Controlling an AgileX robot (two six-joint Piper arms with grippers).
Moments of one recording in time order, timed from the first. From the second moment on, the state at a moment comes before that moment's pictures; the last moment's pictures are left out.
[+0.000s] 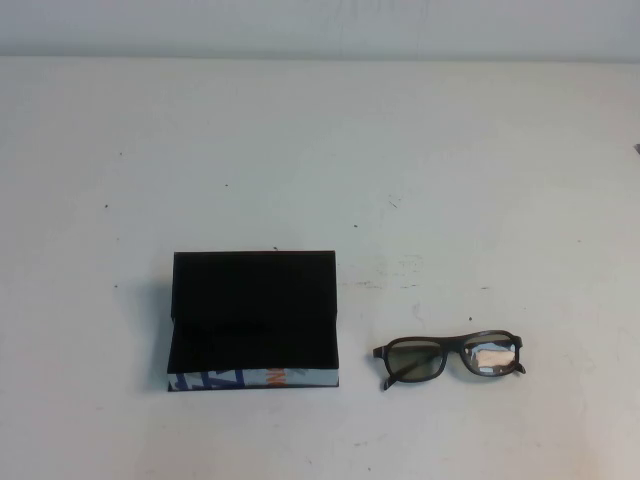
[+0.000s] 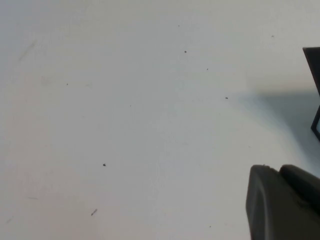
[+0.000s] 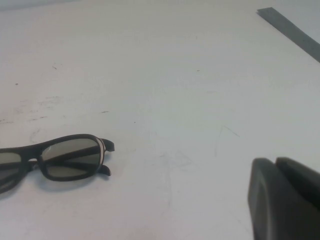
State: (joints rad) right arm -0.01 -0.01 0.03 0.20 0.35 -0.04; left arm -0.11 -0.01 0.03 0.07 0.38 -0.05
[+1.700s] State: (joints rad) right arm -0.01 0.51 -0.45 0.79 0.81 -0.28; left arm -0.11 -0.01 0.03 0.07 0.38 -0.05
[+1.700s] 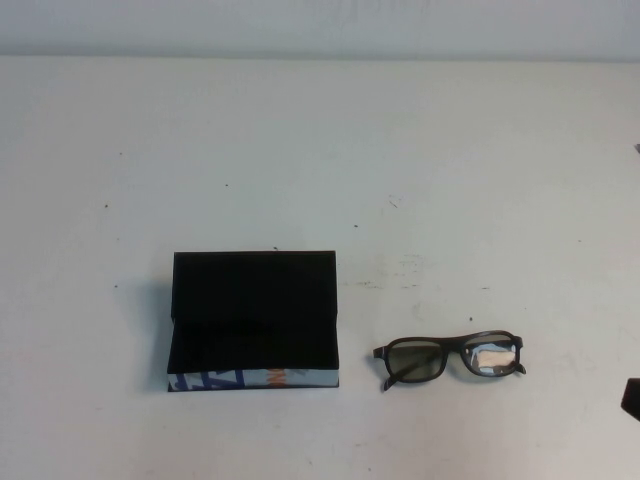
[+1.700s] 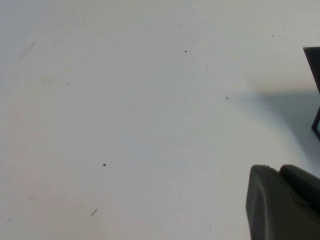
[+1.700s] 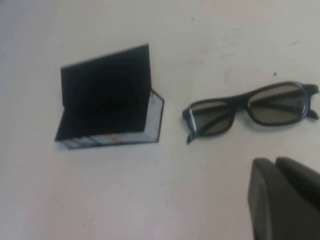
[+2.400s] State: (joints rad) right arm 0.42 1.33 -1.01 0.39 0.92 -0.73; left arm -0.11 -0.01 0.03 0.07 0.38 -0.05
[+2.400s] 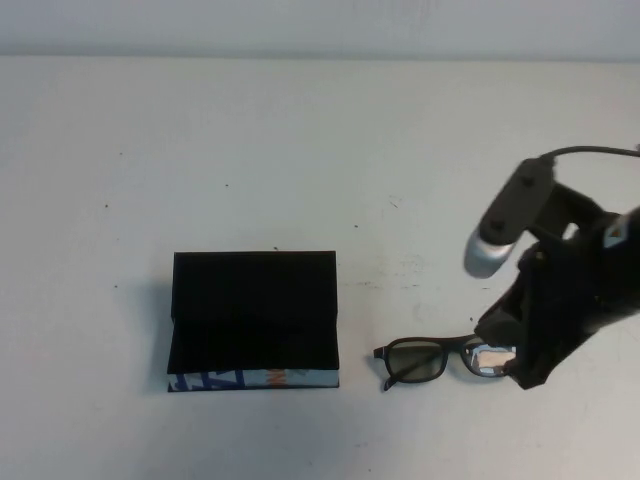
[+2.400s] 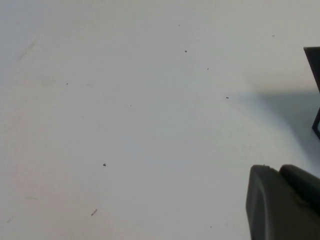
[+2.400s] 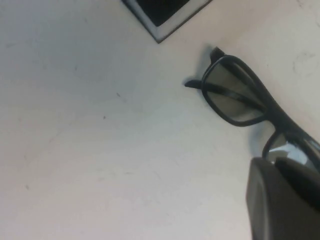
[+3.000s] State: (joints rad) right arm 0.50 1.79 -1.28 0.13 0.98 -1.14; left arm -0.11 -0.01 0.03 0.07 0.38 -0.05
